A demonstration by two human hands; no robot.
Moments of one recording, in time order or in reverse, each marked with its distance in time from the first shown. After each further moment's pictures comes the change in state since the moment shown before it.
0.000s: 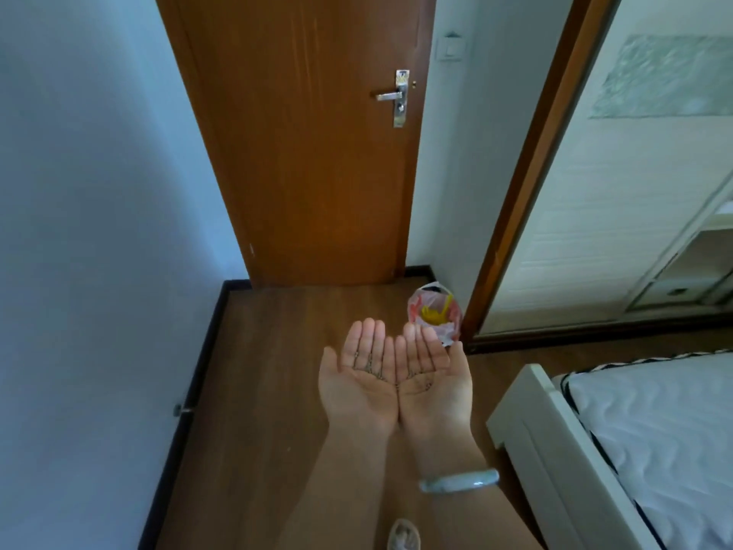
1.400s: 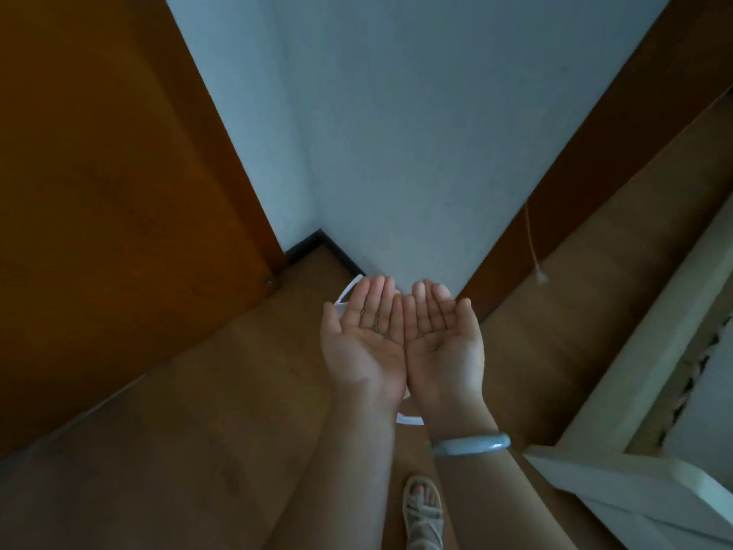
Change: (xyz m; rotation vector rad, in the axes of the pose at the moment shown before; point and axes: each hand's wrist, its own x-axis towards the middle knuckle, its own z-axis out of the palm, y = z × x) left_hand 0.801 -0.194 0.129 0.384 0.078 -0.510; right_hand 0.779 -0.114 0.024 0.307 0.404 -0.404
